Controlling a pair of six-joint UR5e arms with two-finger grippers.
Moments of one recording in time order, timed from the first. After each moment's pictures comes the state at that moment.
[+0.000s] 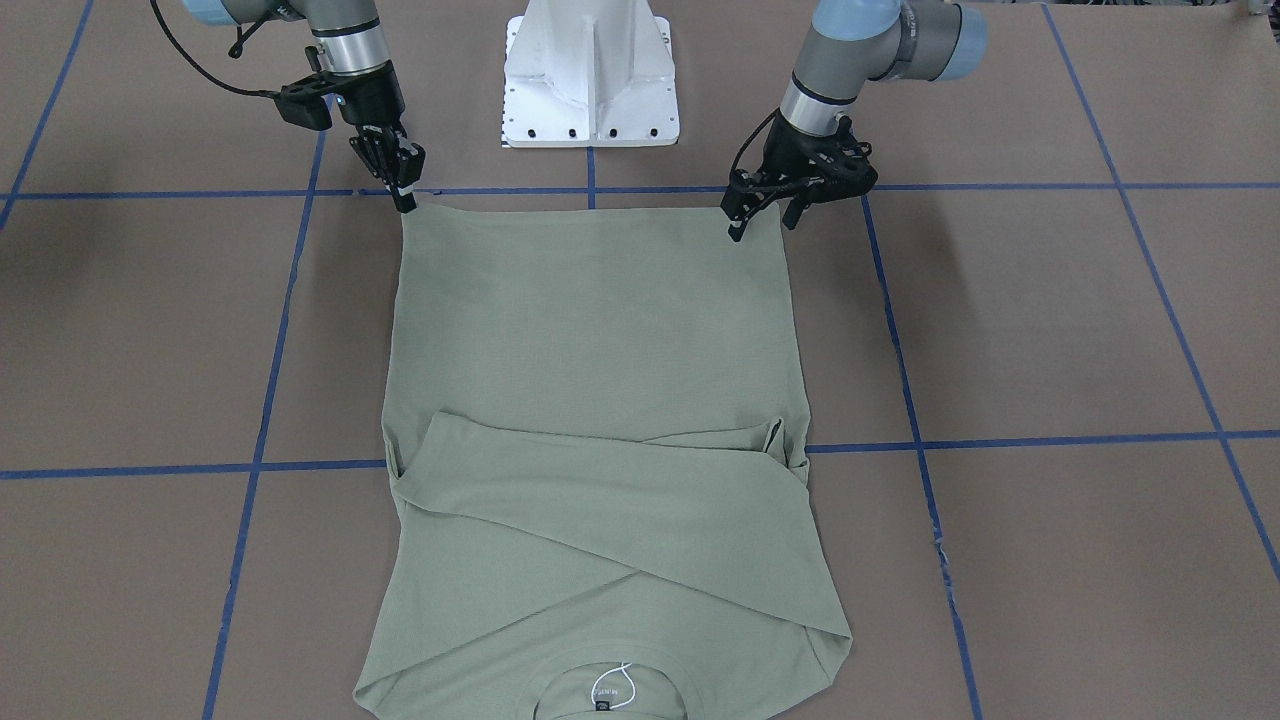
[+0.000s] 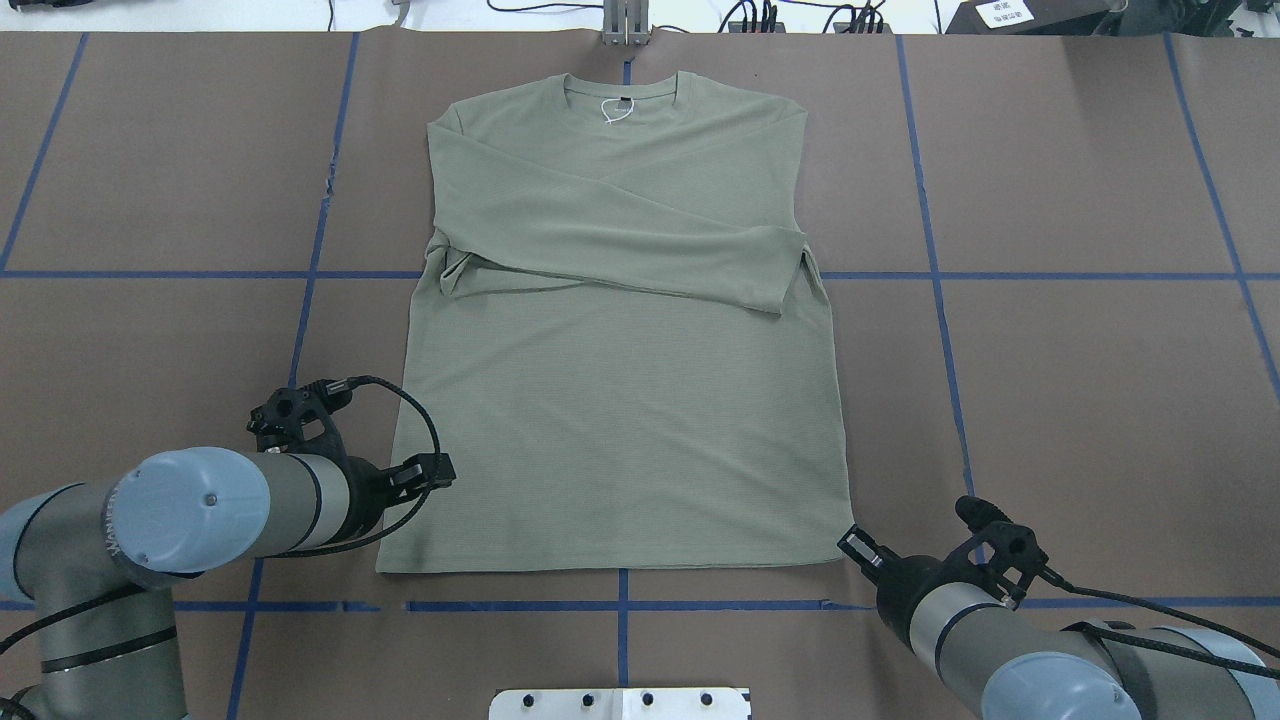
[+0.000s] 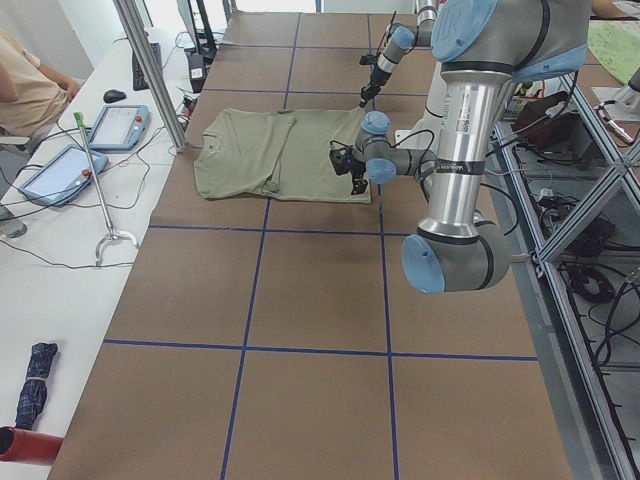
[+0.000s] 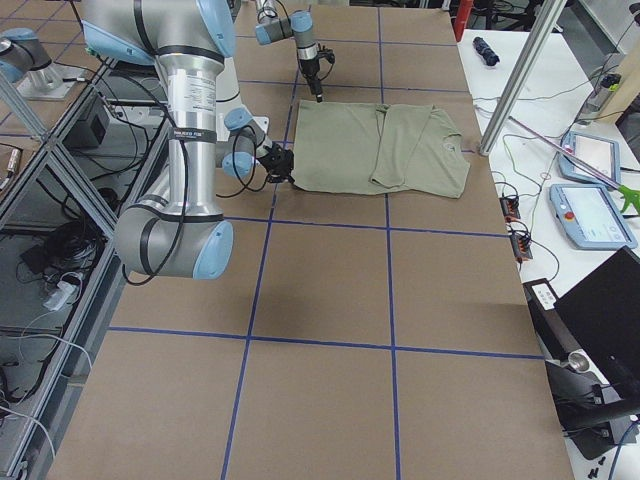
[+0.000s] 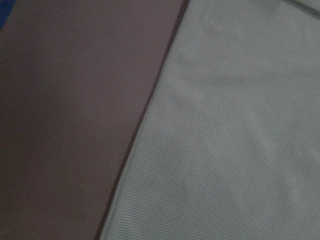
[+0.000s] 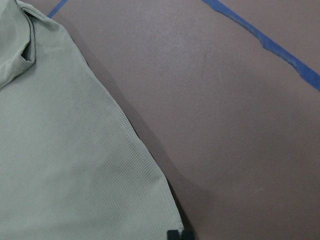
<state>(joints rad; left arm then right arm) -0.32 -1.72 -1.99 -1.96 -1.61 -1.75 0.03 -1.61 2.11 -1.18 1.14 2.24</state>
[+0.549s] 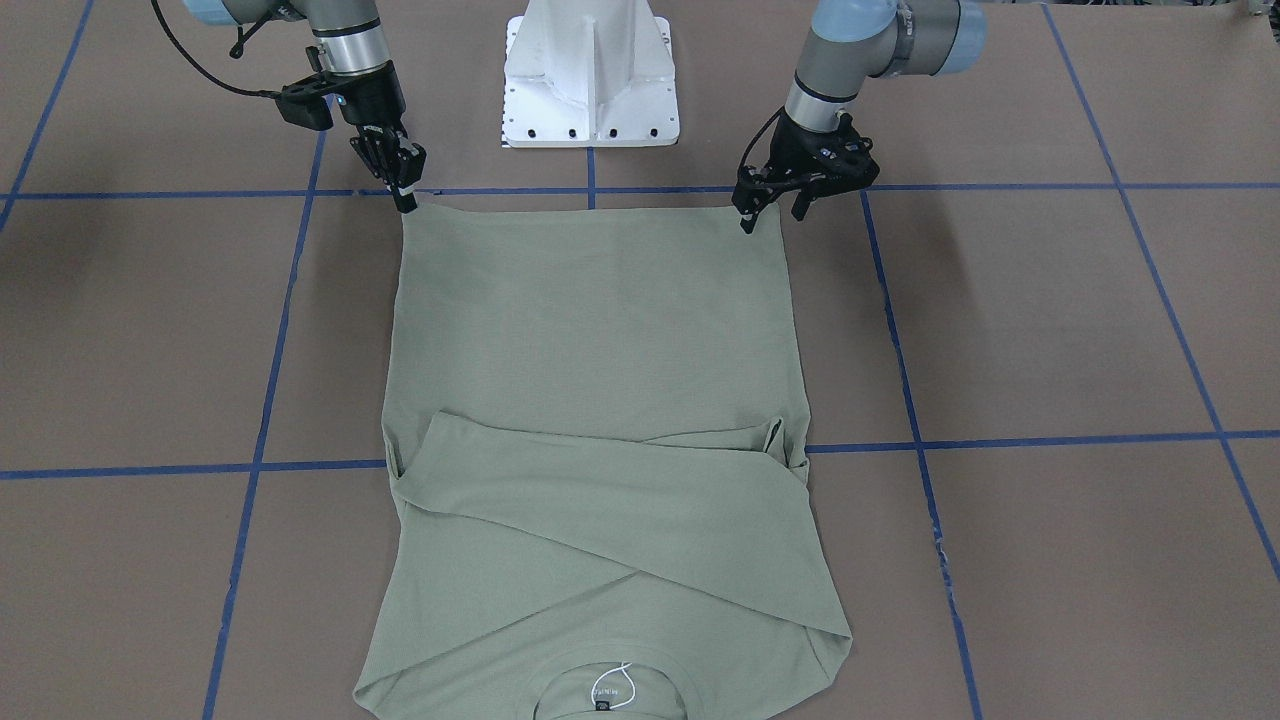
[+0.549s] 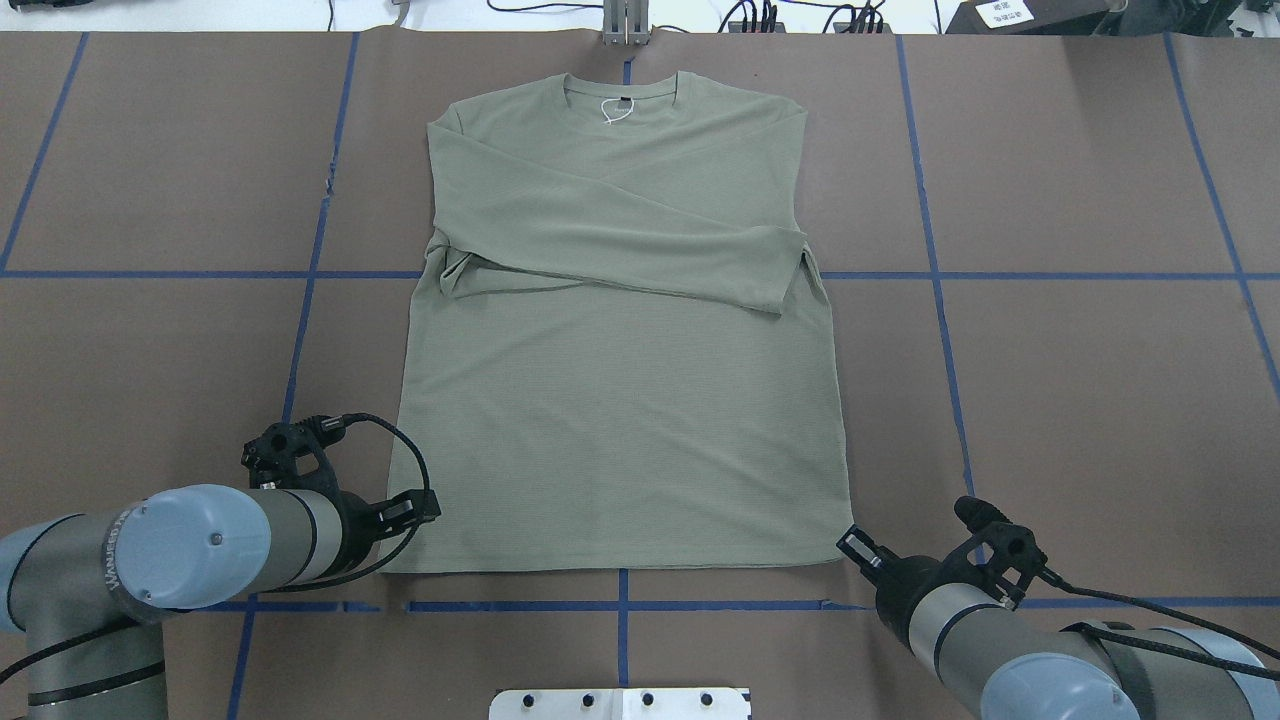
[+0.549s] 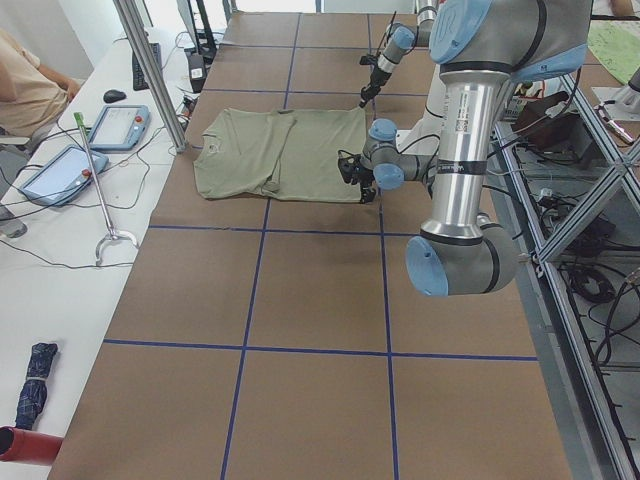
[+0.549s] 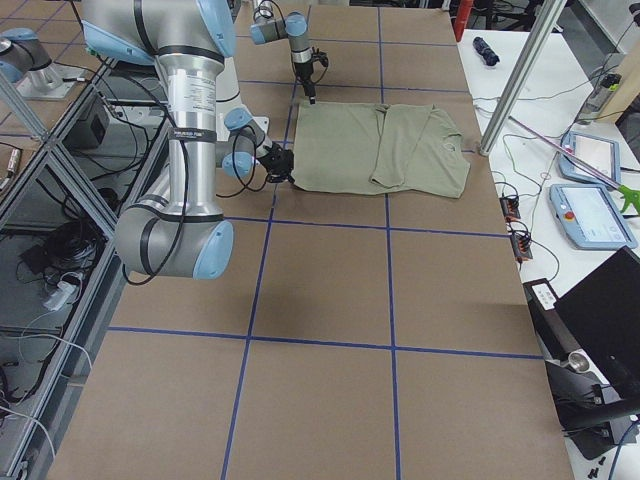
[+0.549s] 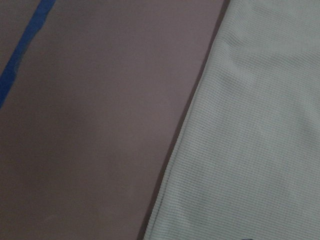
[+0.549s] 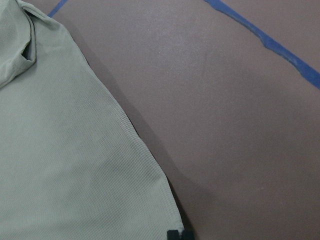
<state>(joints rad) -0.27 -1.69 -1.99 -1.94 -1.61 -1.75 0.03 -1.61 2.11 -1.18 1.14 2.24</state>
